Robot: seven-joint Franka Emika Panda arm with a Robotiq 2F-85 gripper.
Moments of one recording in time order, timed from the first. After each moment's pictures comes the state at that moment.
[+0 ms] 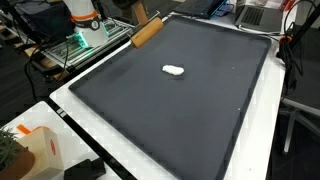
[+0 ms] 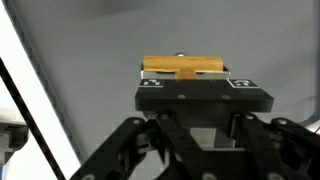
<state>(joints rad) -0.20 -0.17 -0.11 -2.07 0.21 1.82 -0.14</state>
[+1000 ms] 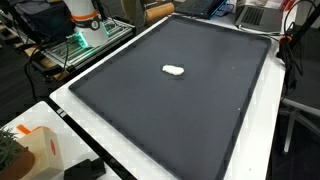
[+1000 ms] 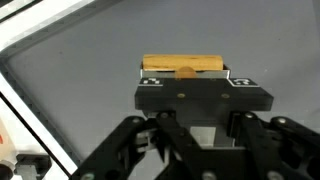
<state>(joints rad) -0.03 -0.45 0.21 -2.31 0.09 1.89 0.57</state>
